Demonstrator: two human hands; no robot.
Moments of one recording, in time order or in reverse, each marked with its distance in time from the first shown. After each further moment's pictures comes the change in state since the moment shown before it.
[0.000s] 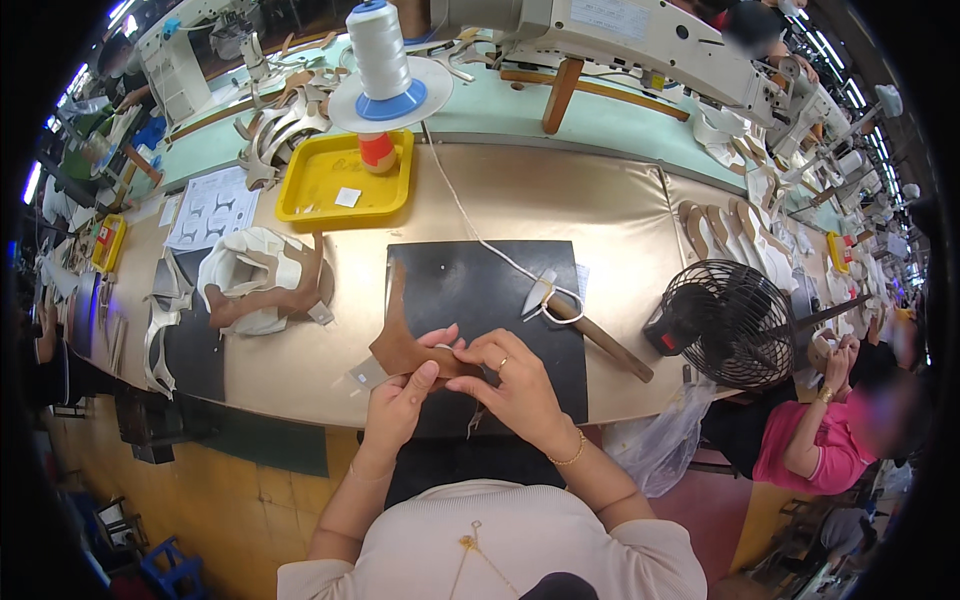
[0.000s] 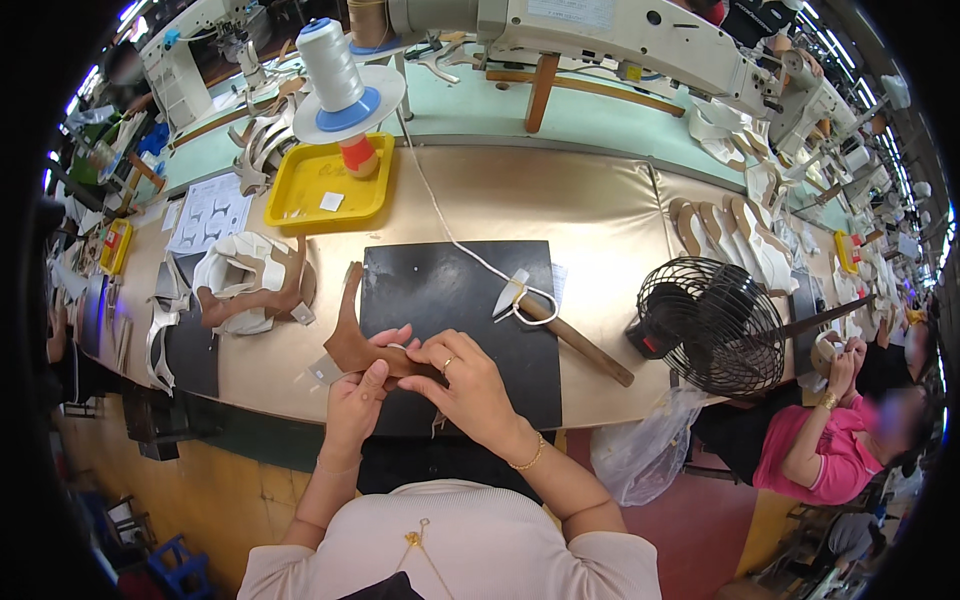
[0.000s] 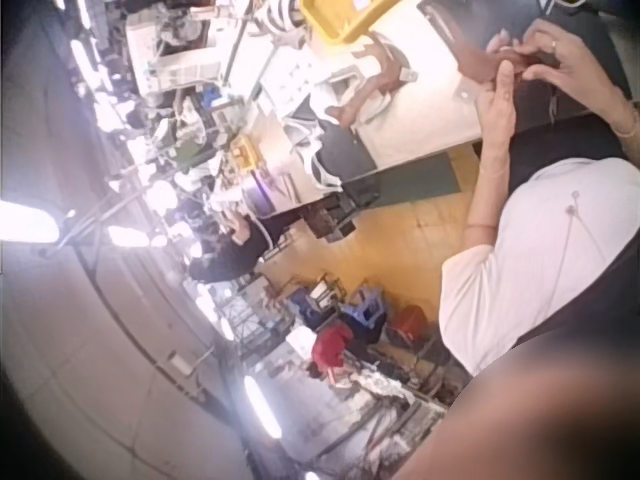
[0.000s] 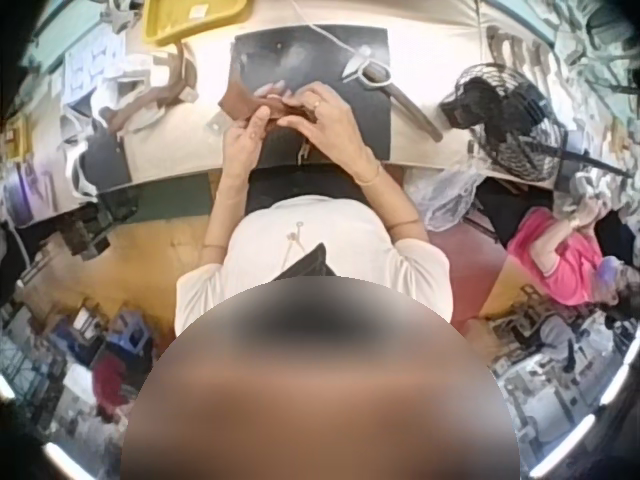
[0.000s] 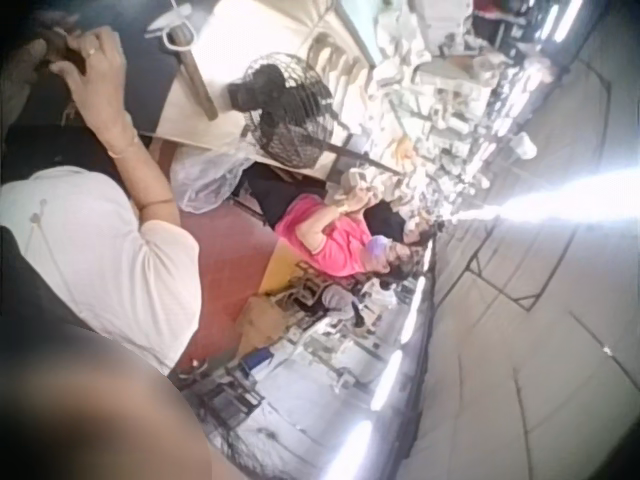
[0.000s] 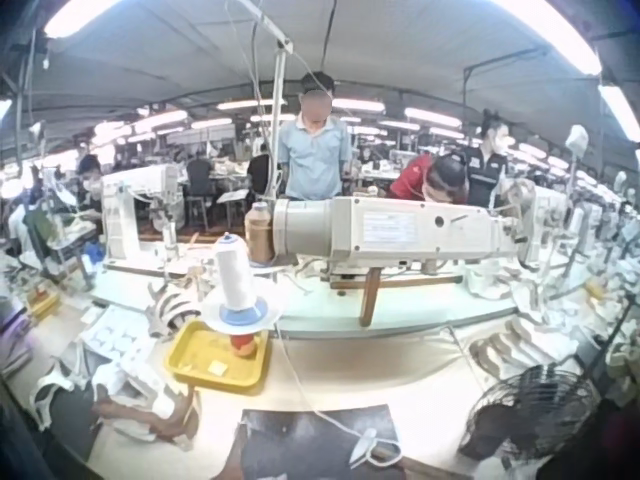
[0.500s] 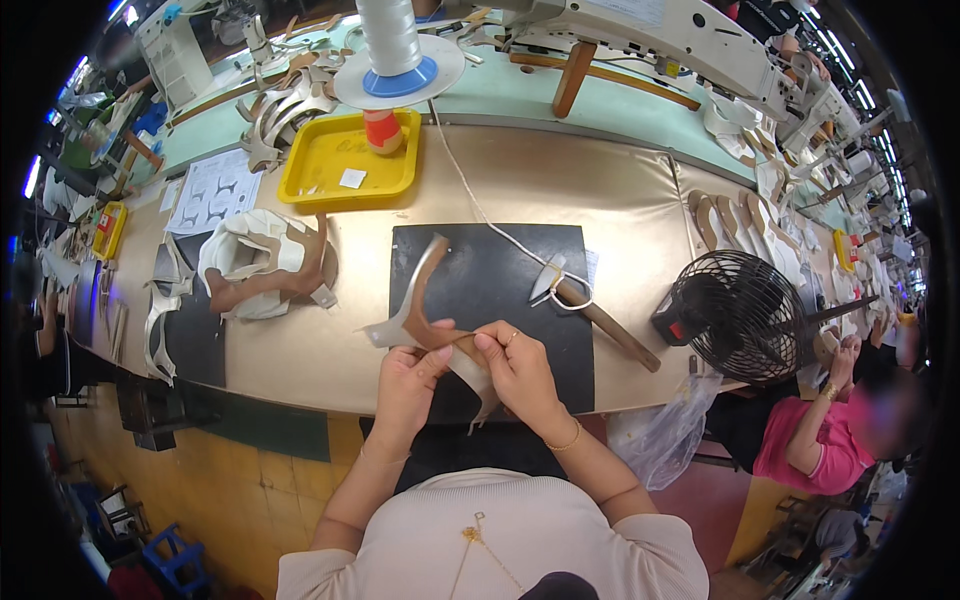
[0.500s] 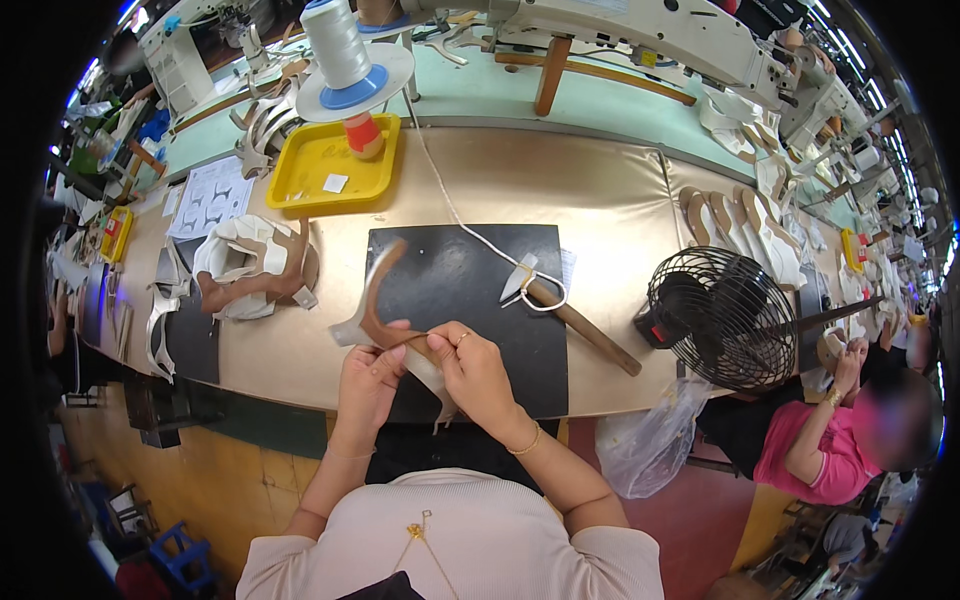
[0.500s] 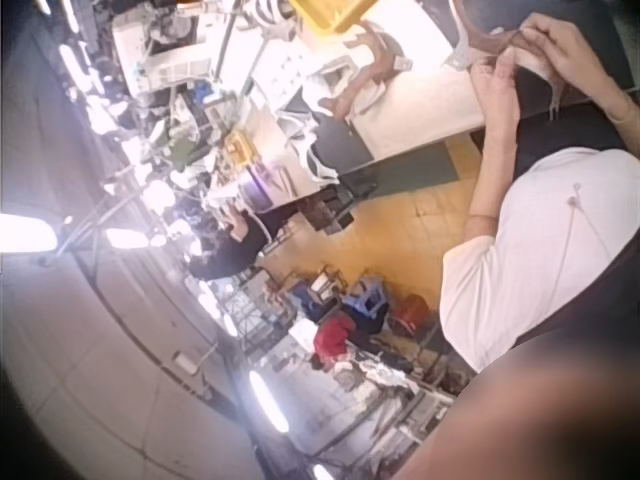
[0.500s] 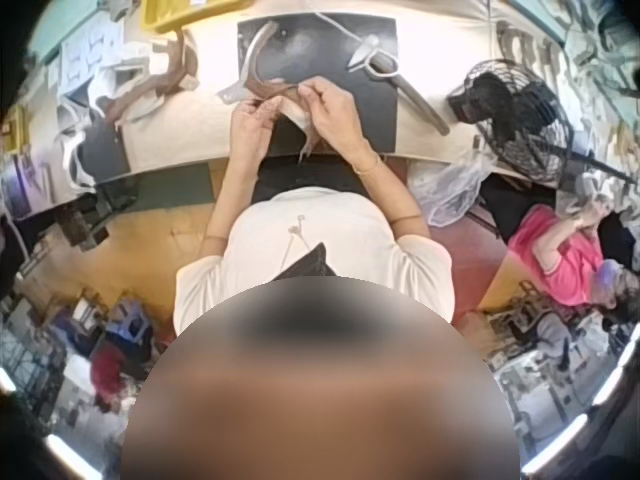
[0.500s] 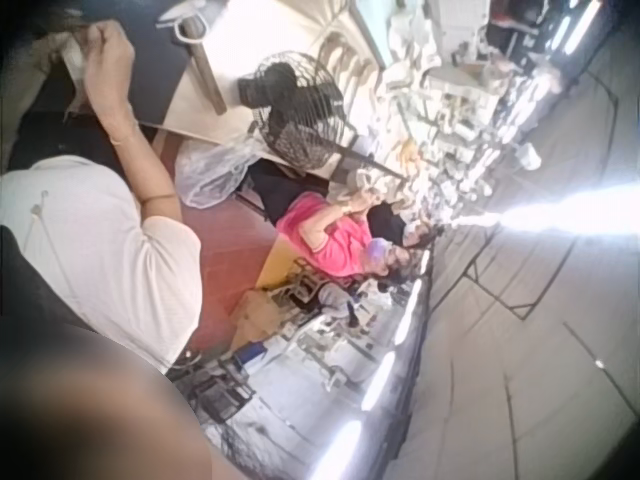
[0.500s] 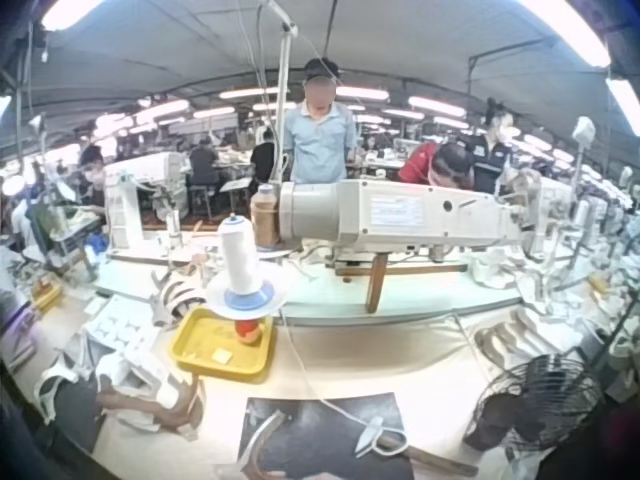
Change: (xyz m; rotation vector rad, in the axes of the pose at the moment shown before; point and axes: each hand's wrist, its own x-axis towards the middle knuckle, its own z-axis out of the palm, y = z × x) left_hand 0.007 -0.024 -0.010 -0.186 0.149 -0.059; right_hand -0.009 0.018 0.020 0.208 0.035 0.367
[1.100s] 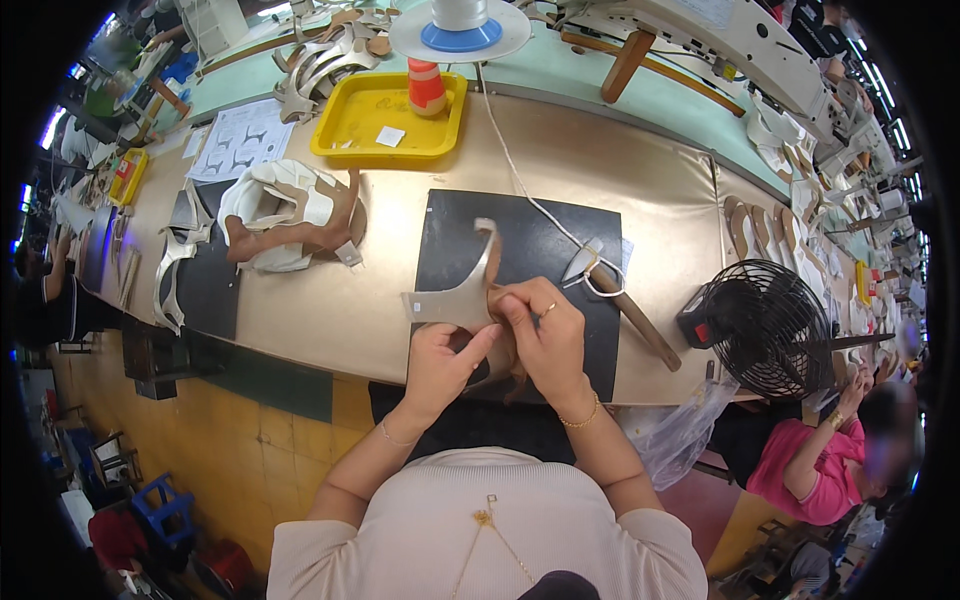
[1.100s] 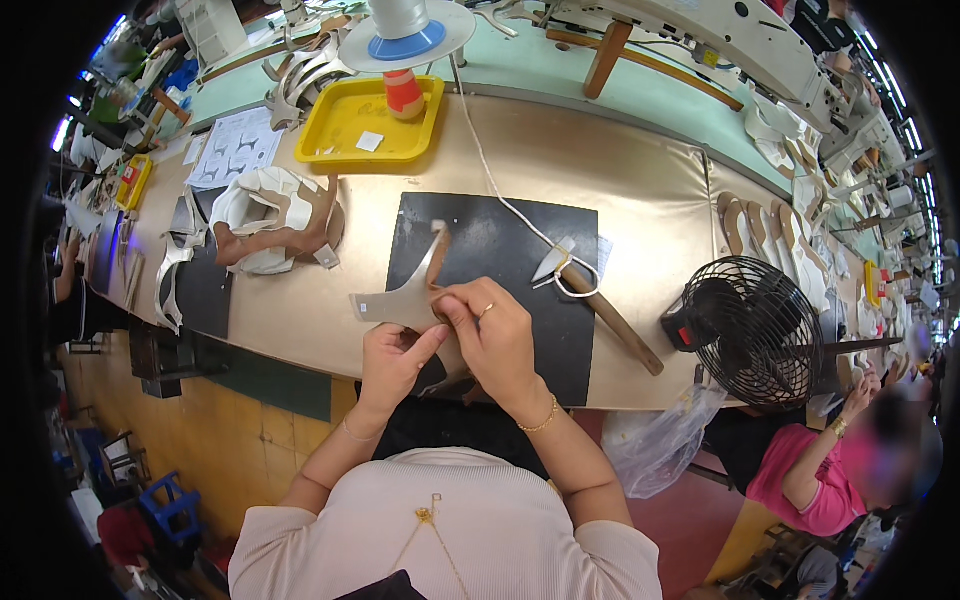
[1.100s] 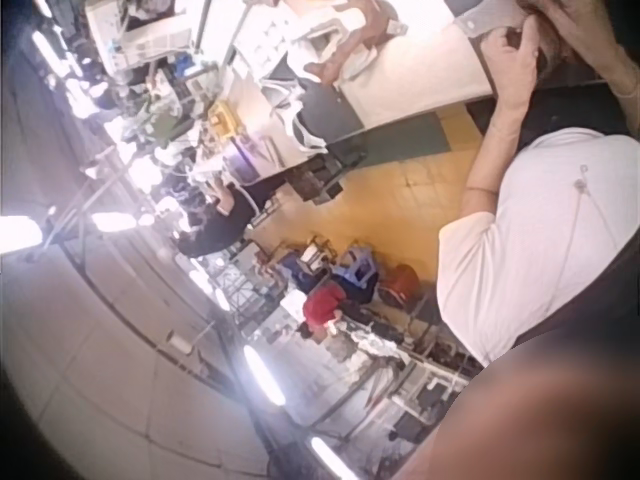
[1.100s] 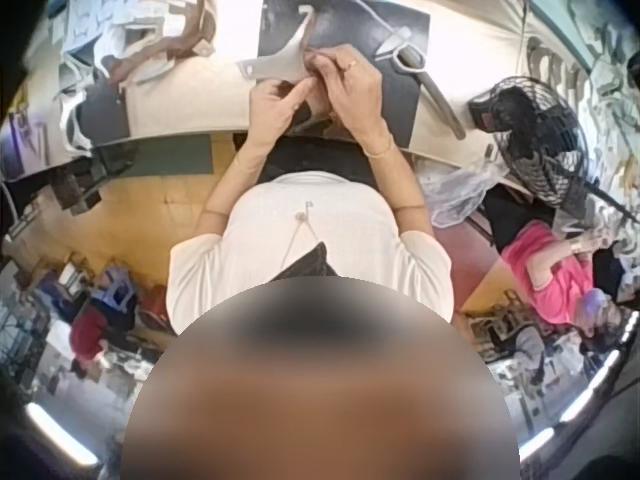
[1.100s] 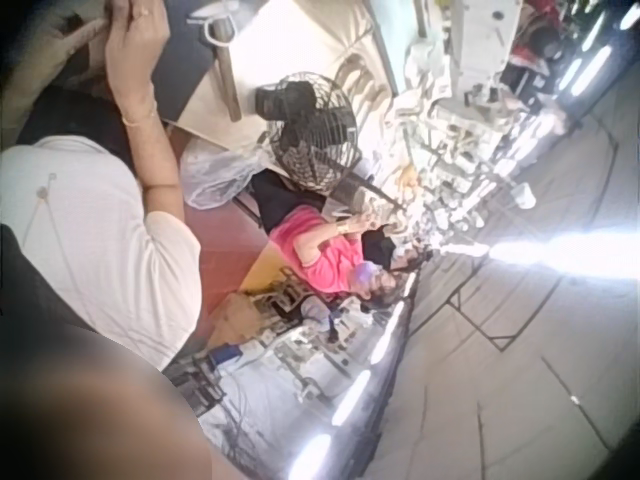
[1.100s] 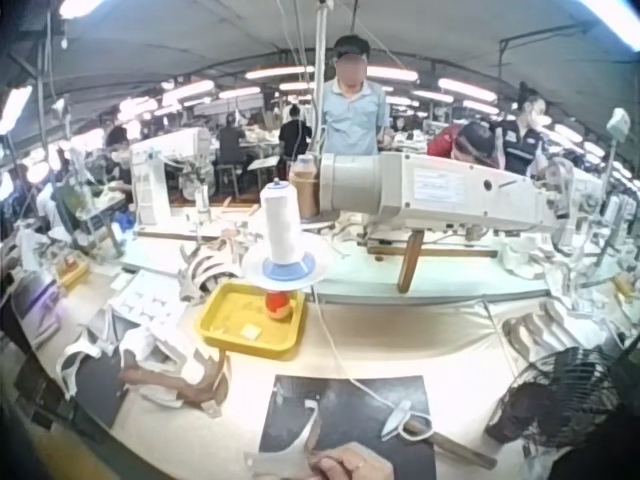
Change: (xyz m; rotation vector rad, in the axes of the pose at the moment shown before) left_hand -0.012 0.002 0.020 0.579 0.125 0.225; right_hand 0.019 -0.009 0.003 -0.111 0.064 -0.342
